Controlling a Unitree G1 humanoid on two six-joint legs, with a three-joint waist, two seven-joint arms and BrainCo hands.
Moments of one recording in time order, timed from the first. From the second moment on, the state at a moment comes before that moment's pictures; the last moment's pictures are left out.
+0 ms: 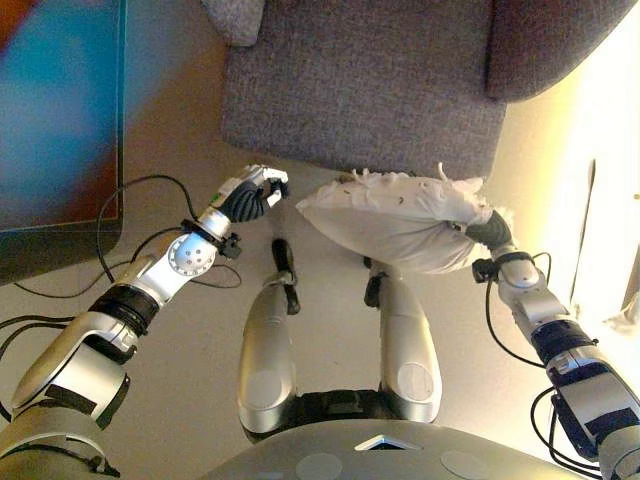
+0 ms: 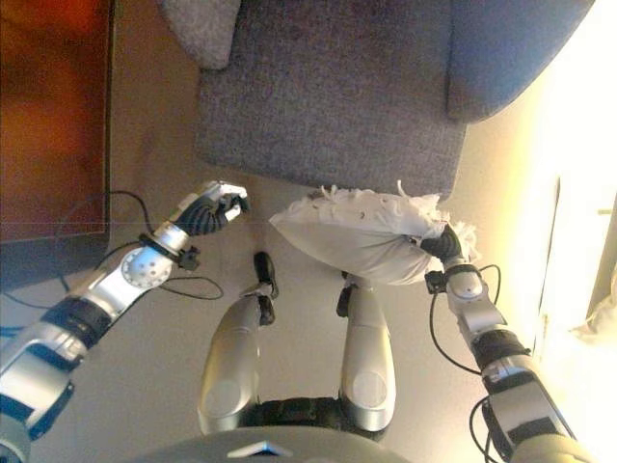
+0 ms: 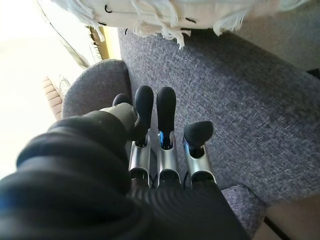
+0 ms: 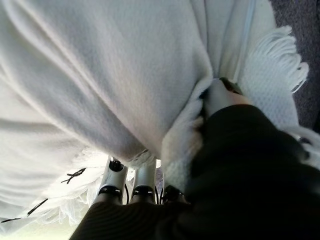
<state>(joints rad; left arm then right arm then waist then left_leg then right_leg) -0.48 0.75 -0.63 0.52 0.10 -0.66 0.22 -0.31 -0.59 0.32 0.70 0.33 -0.18 -0.09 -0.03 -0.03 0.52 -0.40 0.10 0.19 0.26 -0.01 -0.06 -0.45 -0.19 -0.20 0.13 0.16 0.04</state>
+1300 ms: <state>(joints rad) 0.11 0.45 -0.34 0.50 -0.10 -0.51 0.00 0.03 -0.66 0.01 -0.08 0.36 -0.17 0.34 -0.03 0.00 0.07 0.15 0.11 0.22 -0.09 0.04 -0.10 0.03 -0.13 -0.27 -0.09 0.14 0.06</state>
